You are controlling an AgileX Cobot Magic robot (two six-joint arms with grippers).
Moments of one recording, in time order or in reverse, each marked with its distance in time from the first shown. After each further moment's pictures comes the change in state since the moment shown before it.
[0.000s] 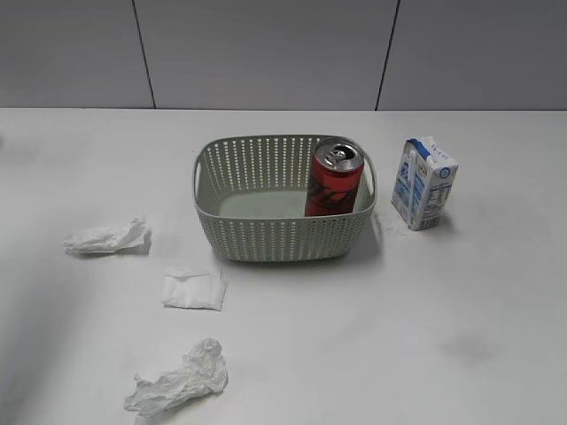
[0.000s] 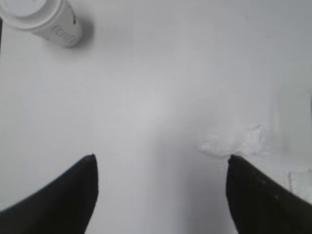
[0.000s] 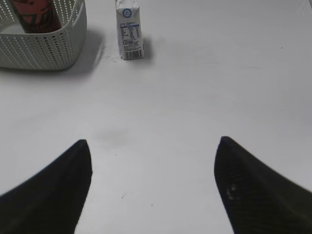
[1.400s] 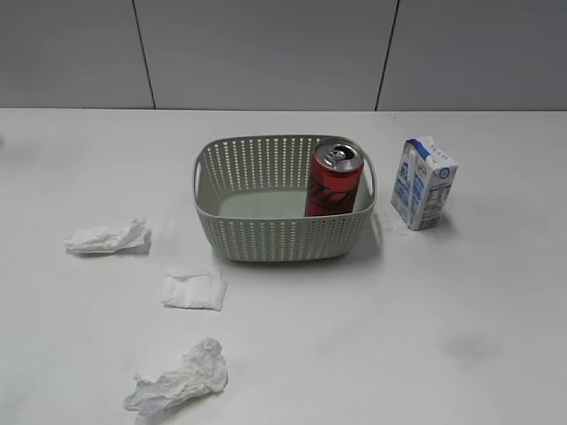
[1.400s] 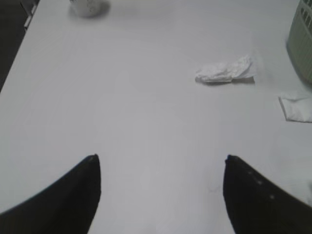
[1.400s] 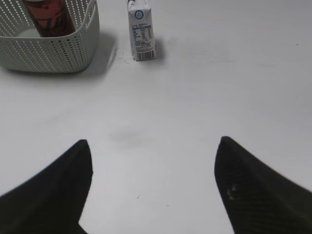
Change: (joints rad) left arm 0.000 -1.322 1.010 -0.020 -0.167 0.003; right arm 0.000 0.000 0.000 0.047 0.000 0.005
